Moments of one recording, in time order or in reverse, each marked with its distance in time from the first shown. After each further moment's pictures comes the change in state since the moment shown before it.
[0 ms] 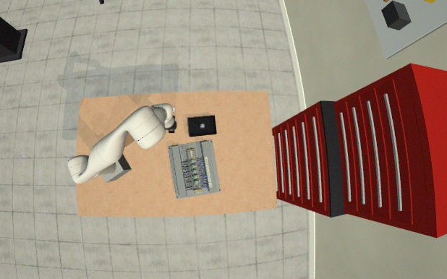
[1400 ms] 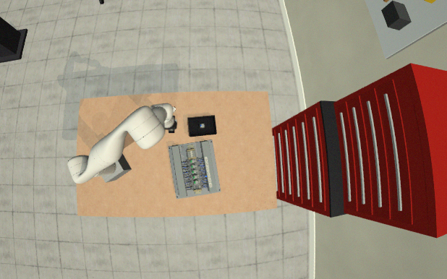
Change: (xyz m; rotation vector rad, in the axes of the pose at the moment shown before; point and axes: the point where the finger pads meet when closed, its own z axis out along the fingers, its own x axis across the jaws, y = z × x) arm 0.002 -0.001 -0.002 0.002 0.004 0.001
